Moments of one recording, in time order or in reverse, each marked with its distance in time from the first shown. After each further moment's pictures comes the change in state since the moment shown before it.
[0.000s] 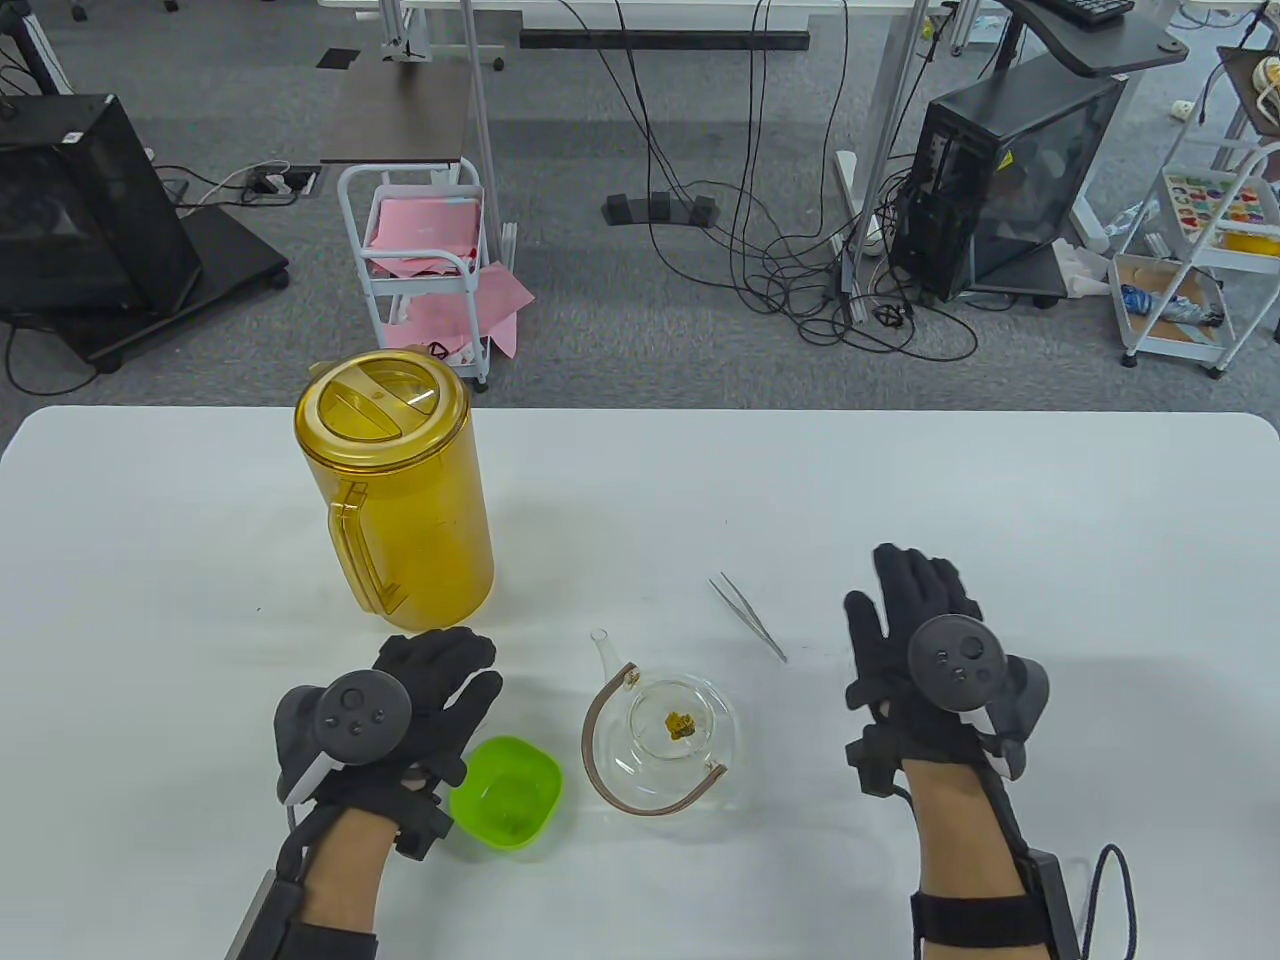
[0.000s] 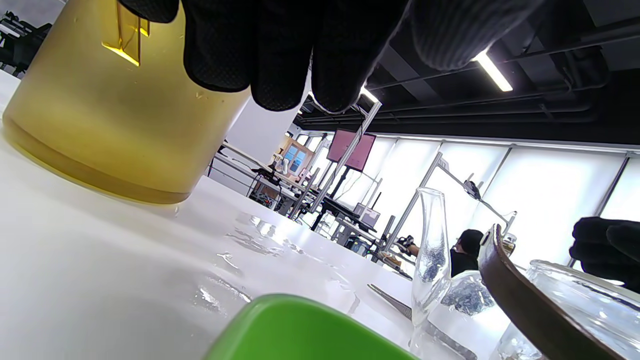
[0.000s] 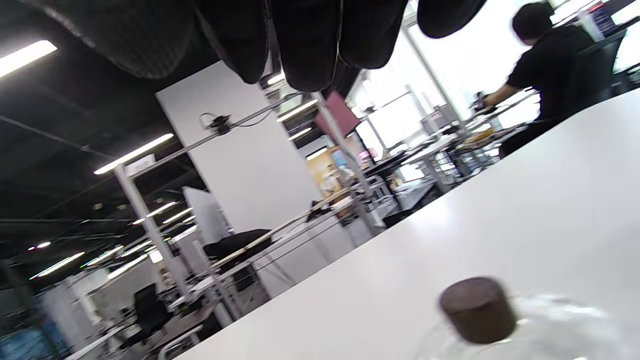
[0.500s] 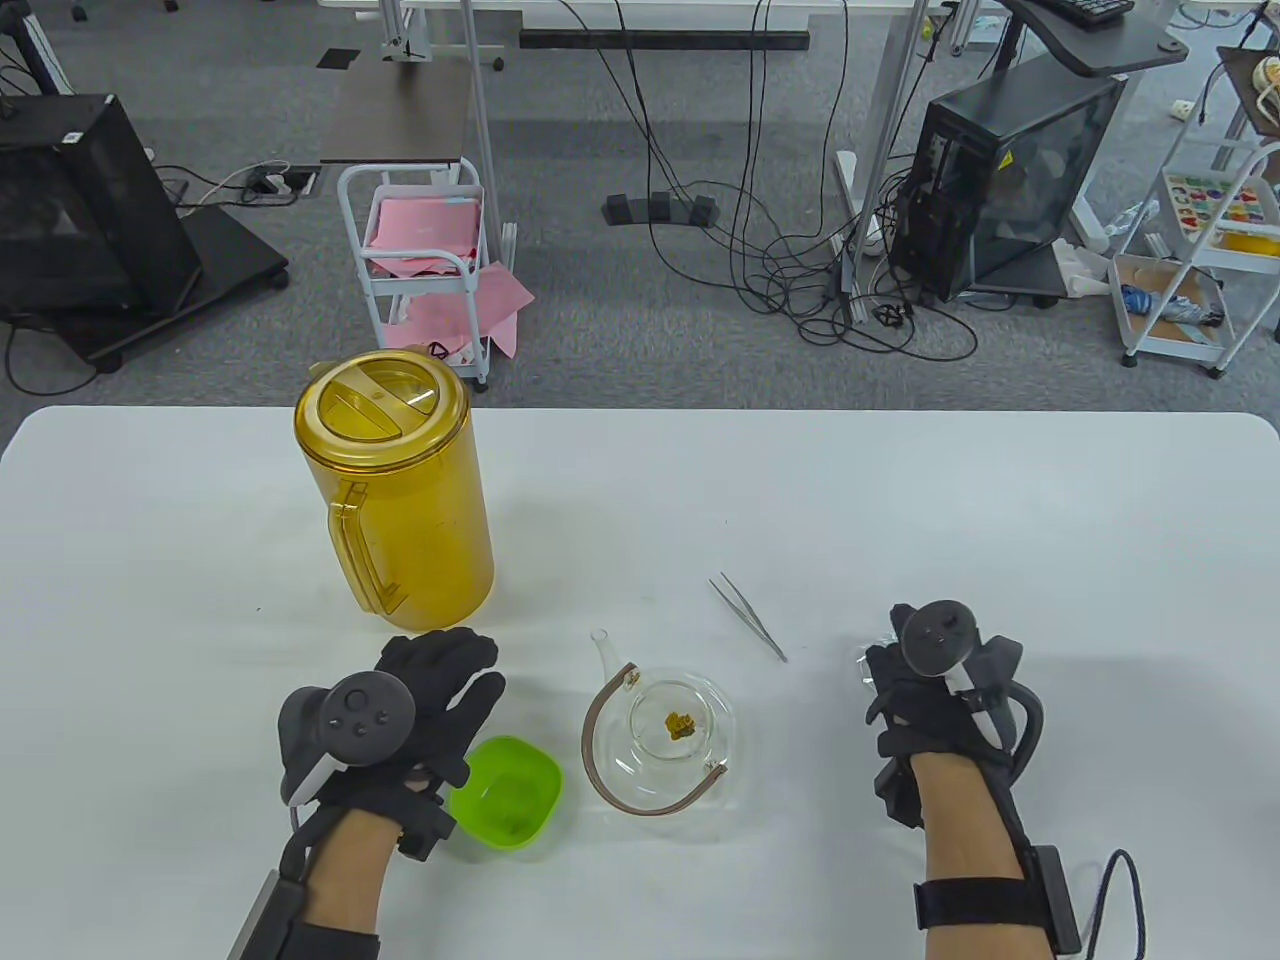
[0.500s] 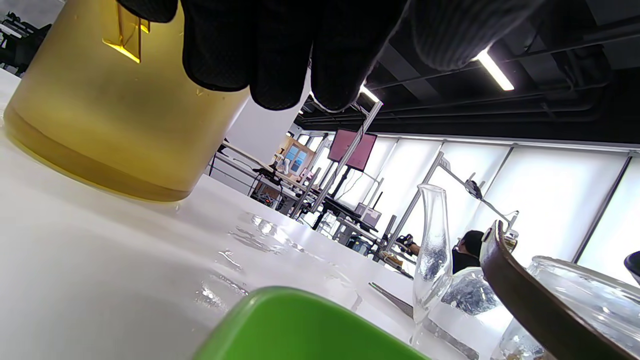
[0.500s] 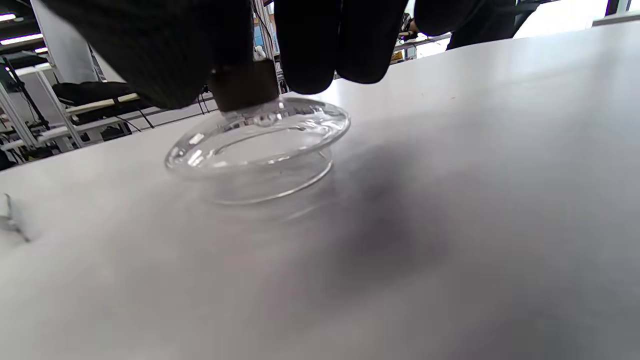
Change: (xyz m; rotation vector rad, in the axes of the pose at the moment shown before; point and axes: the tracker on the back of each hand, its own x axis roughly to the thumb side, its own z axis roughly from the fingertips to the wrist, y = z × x) left_hand -0.001 -0.002 0.001 -0.001 0.005 -0.001; right_hand -0.028 0.076 -0.007 0.367 0.212 0.374
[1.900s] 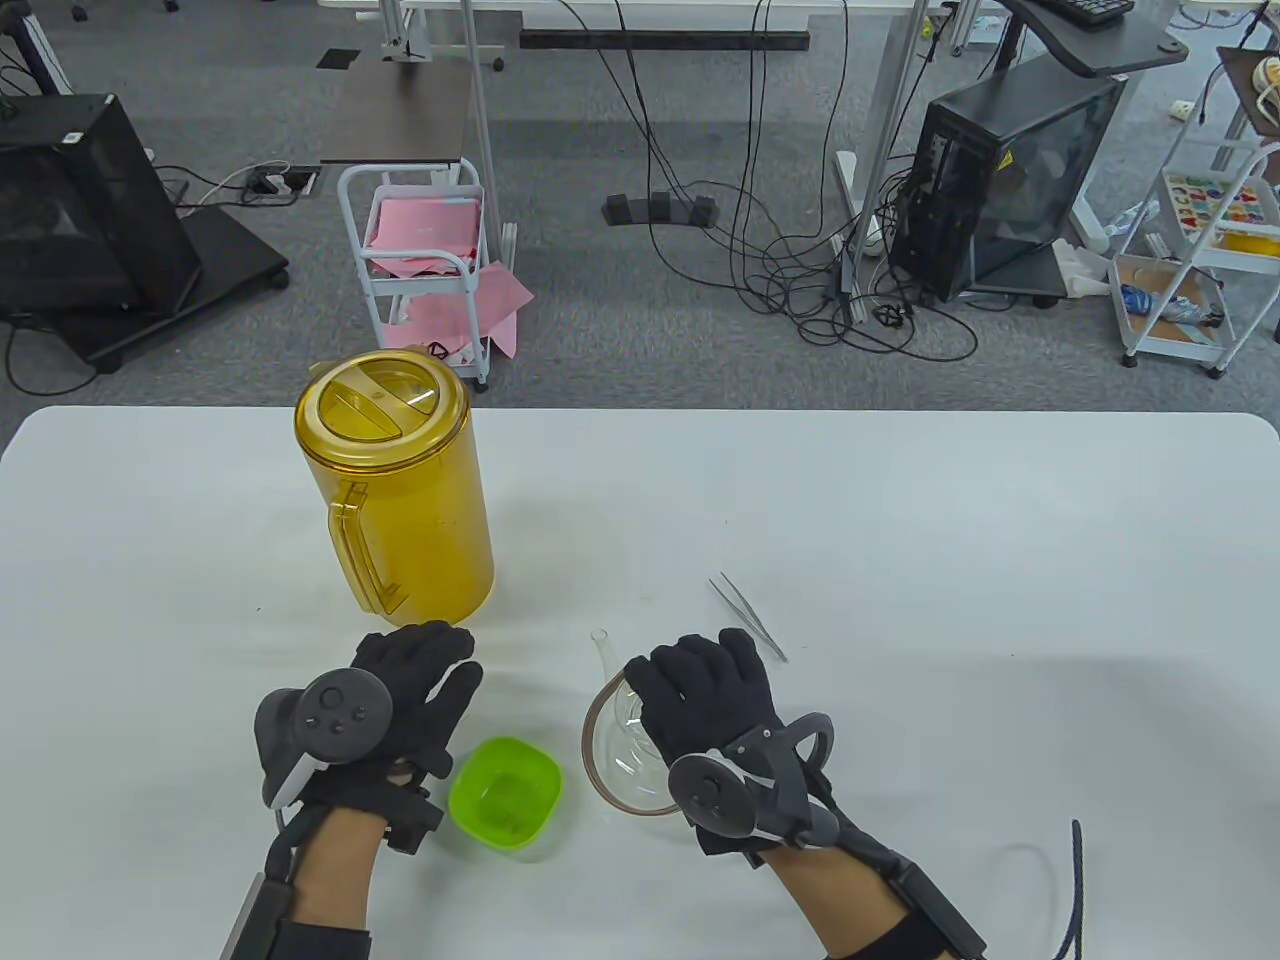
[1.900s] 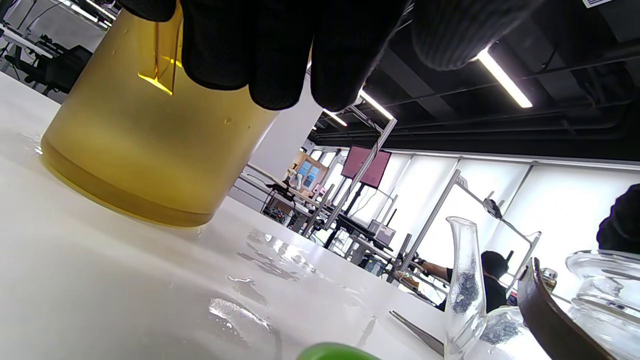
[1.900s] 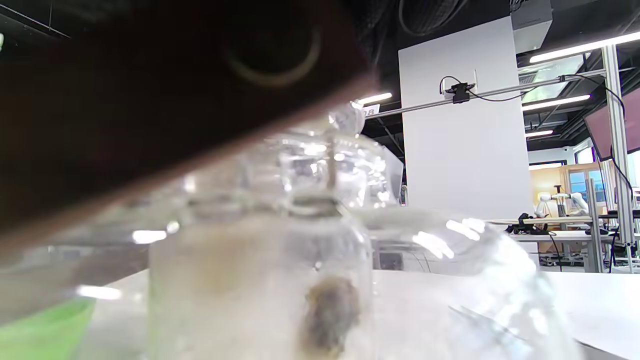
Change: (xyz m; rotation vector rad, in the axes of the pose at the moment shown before) left_hand -0.014 0.009 0.003 0.056 0.045 0.002; right_hand 0.145 -0.005 0.160 -0.396 -0.947 0.008
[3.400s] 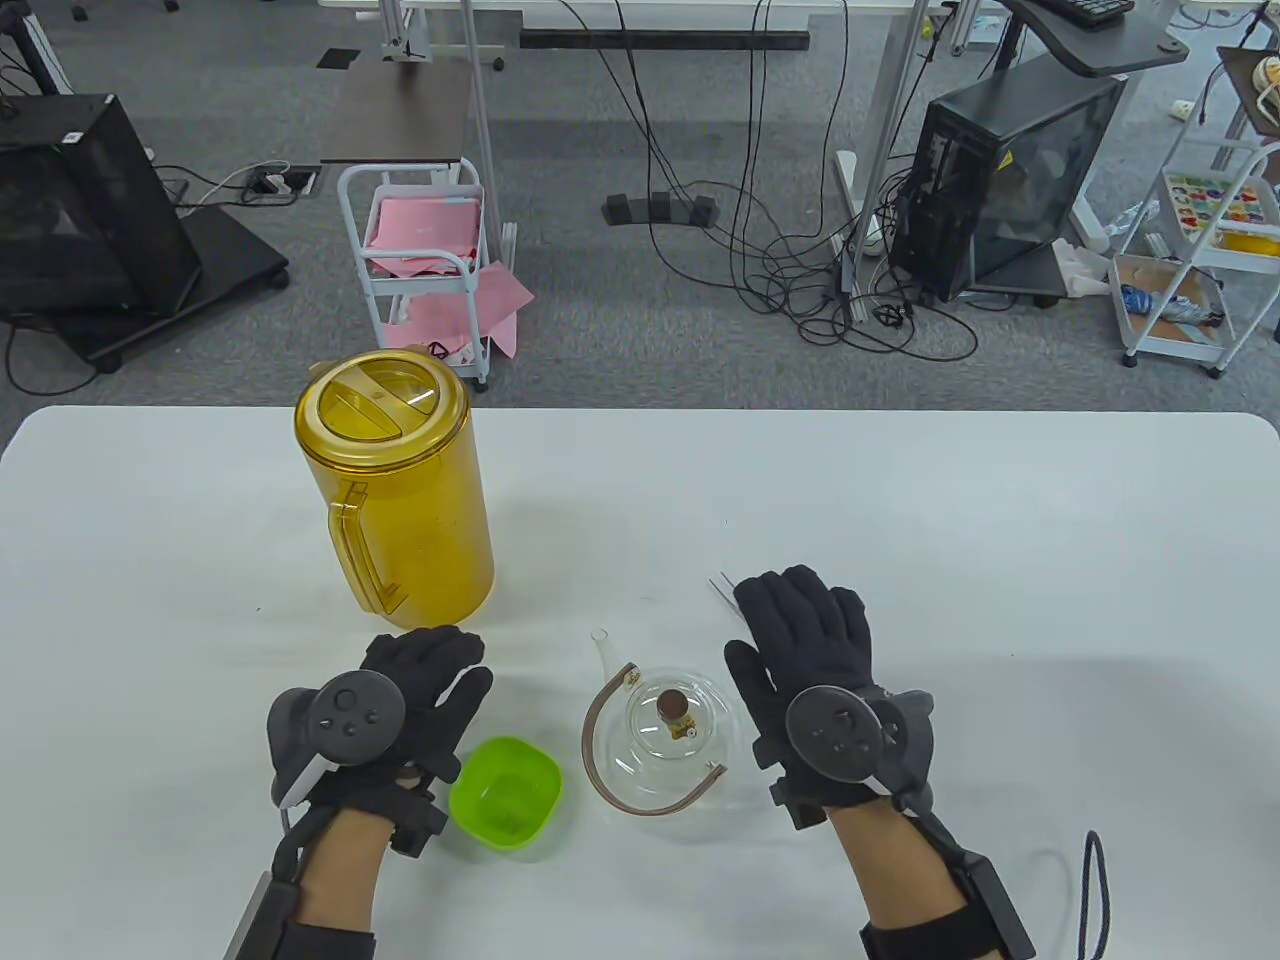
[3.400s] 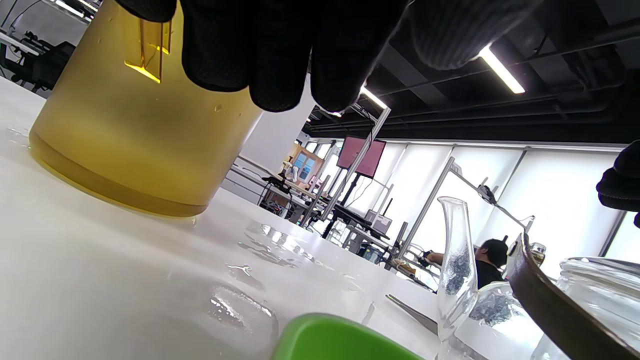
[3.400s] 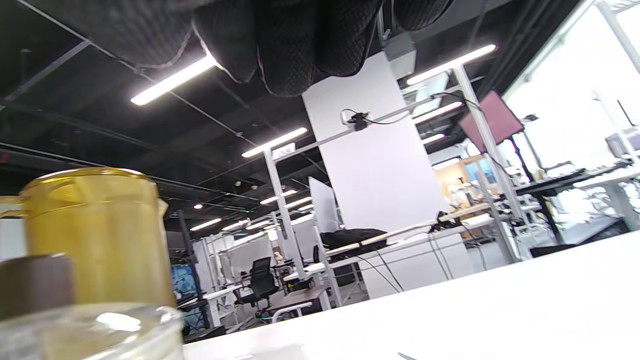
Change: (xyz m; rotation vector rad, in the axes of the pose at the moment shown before) left_hand 0.008 -0.006 -0.002 -0.029 -0.020 -0.027; right_hand -0.087 -0.037 0.006 -0.137 0.301 -0.176
